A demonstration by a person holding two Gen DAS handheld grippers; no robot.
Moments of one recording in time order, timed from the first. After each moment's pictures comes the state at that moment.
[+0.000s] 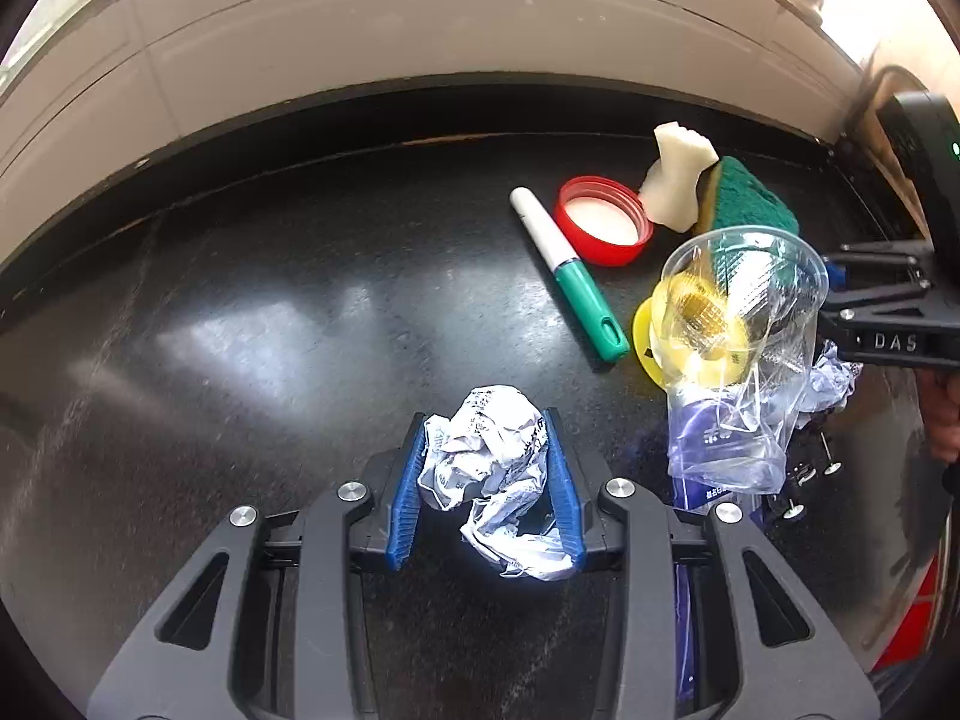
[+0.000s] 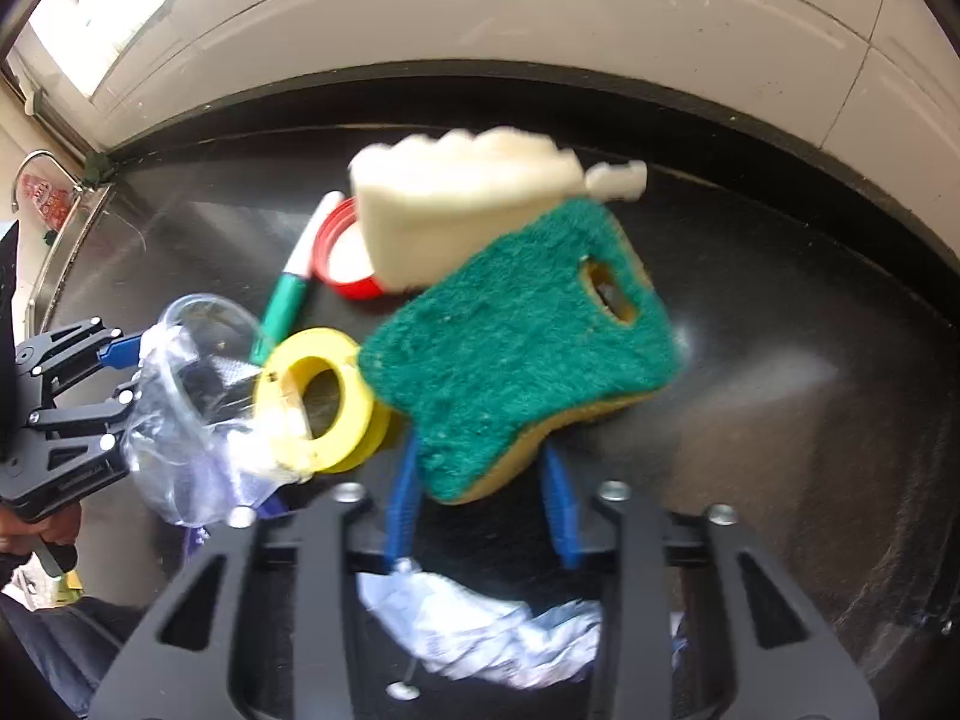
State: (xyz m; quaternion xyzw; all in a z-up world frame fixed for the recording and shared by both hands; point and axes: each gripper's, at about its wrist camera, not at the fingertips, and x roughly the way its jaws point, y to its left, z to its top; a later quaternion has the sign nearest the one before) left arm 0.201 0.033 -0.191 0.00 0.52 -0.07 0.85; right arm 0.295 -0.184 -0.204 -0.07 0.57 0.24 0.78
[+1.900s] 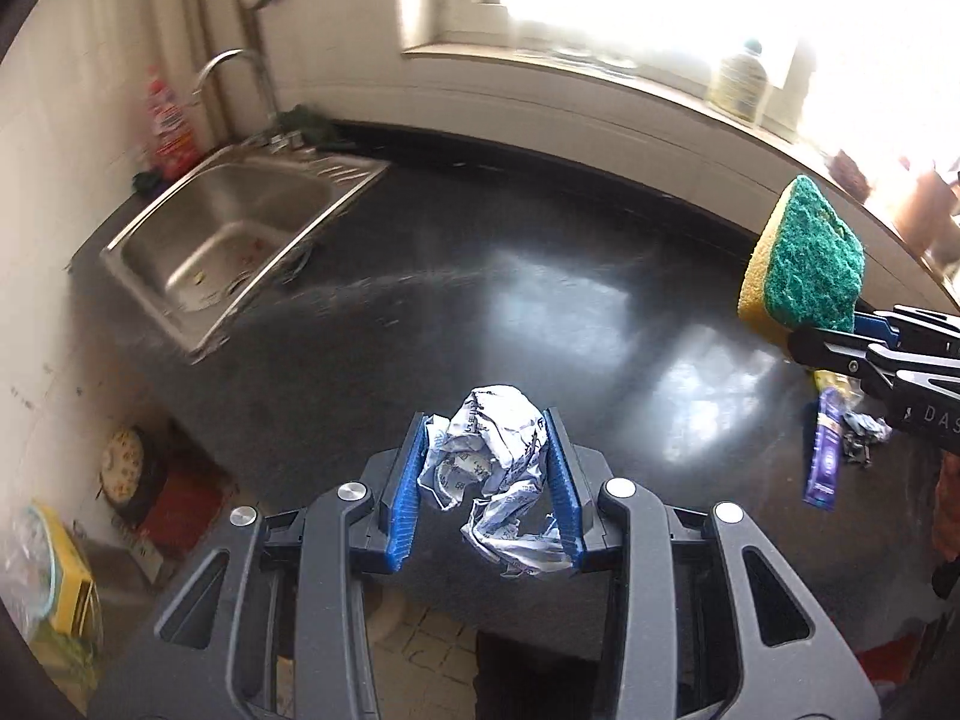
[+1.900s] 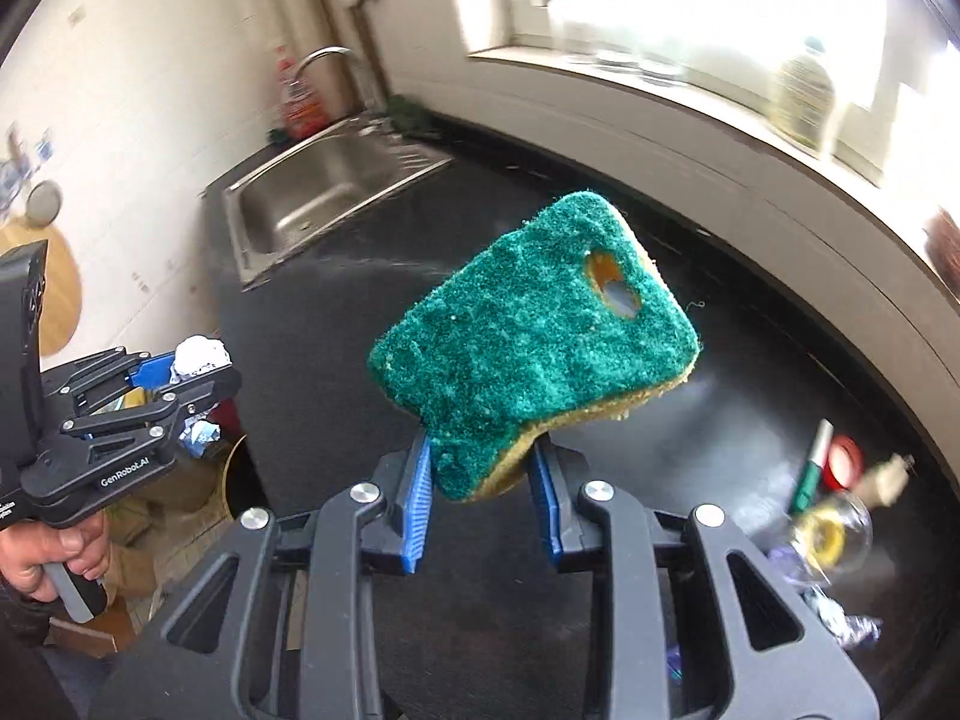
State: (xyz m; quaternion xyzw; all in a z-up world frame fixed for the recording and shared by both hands) left arm -0.105 0.247 -0.052 -0.14 0.43 0.25 0.85; right arm 0.078 0.092 -0.038 -0.17 0.43 0.48 0.75
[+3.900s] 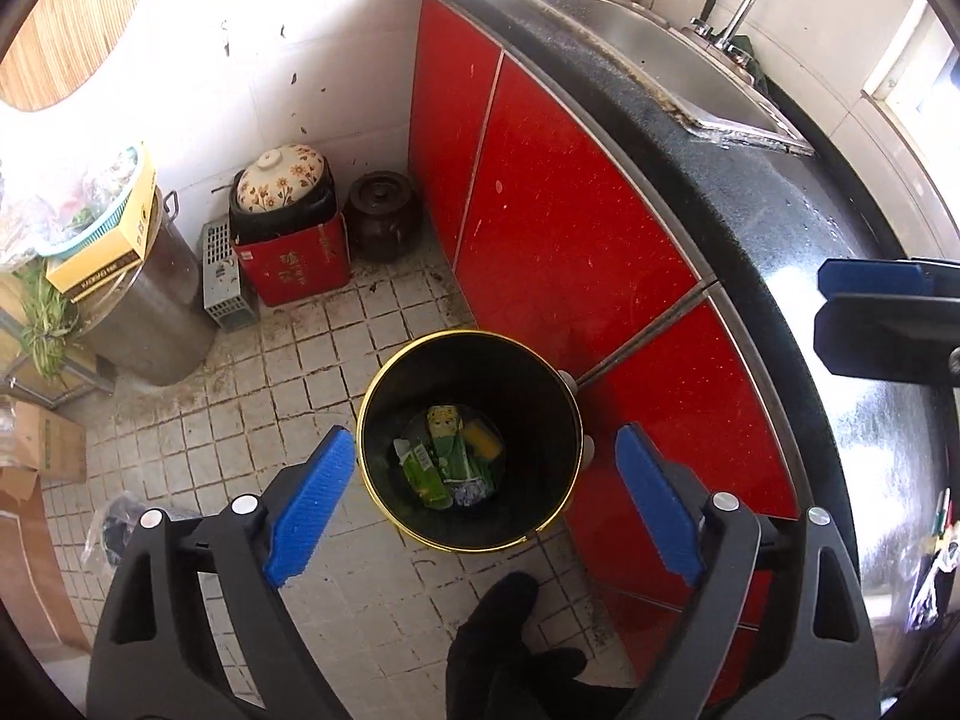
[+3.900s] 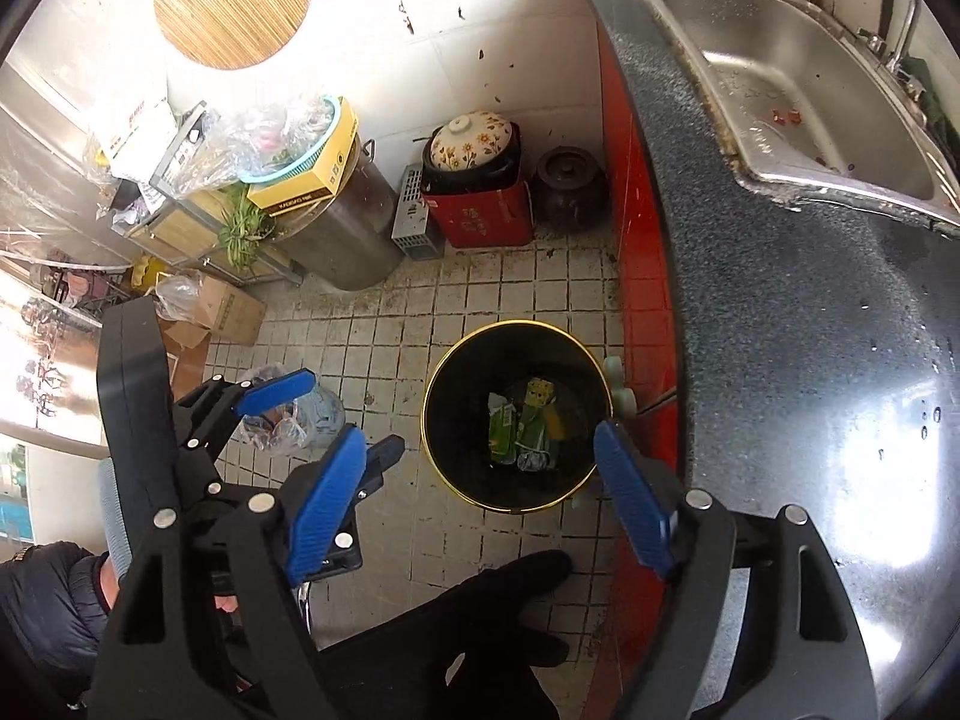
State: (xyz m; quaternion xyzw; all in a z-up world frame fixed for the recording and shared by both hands) left arm -0.361 0.391 -0.205 -0.37 0.39 0.47 0.70; right arm -0.187 0.413 -0.149 -0.37 0.45 0.67 0.46
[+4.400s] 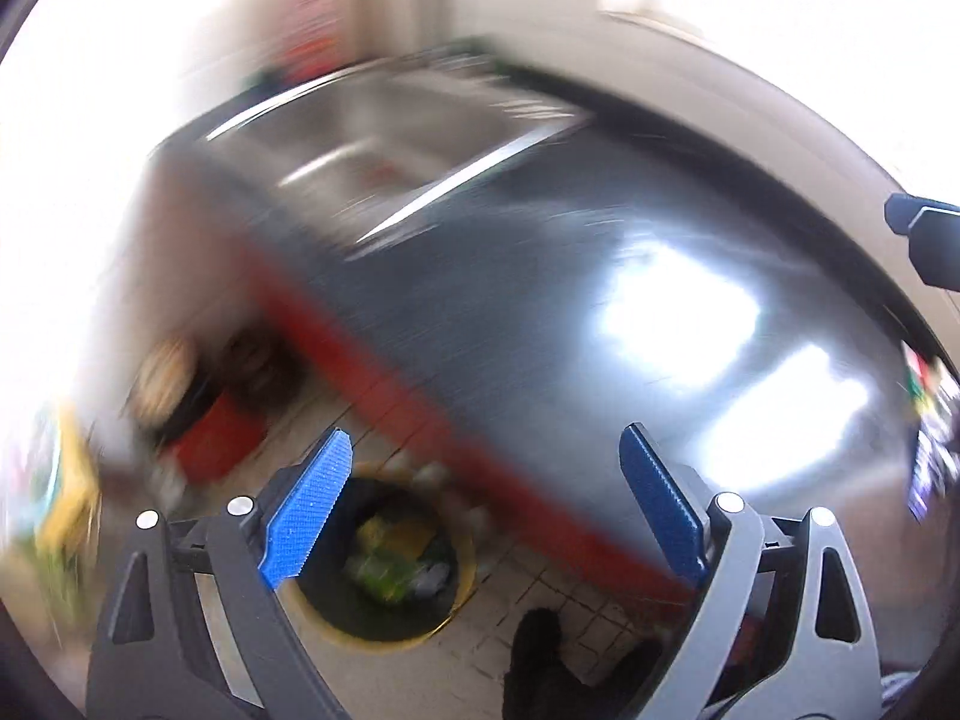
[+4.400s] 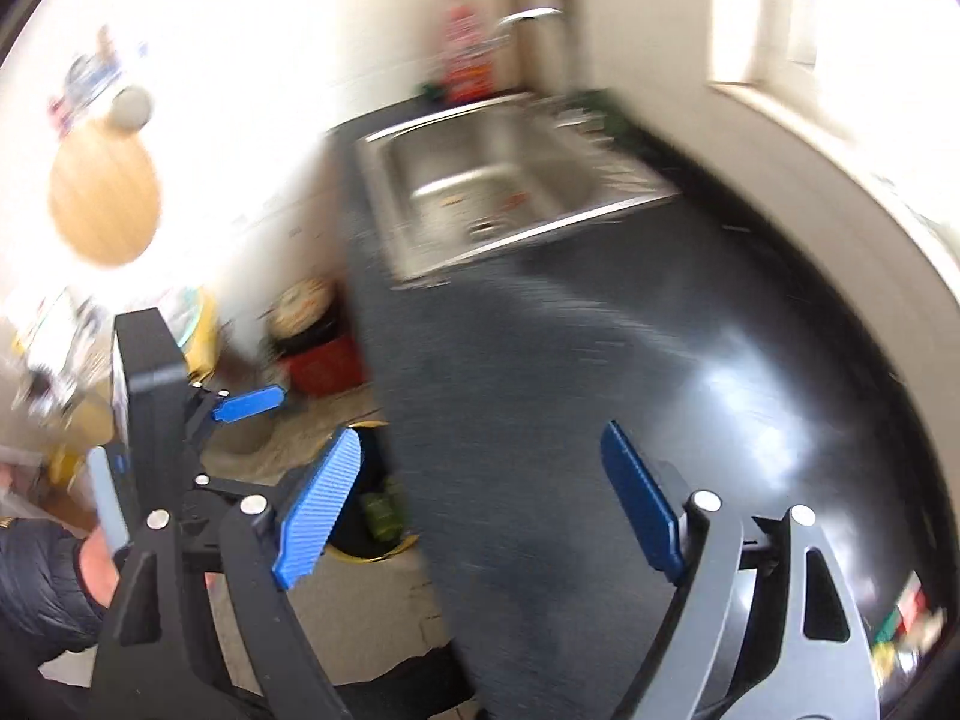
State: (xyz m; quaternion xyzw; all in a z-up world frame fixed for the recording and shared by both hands) left arm -0.174 0.347 -0.117 -0.17 0.43 0.29 0.84; right arm -0.015 0.238 -0.030 -0.22 0.40 0.54 0.71
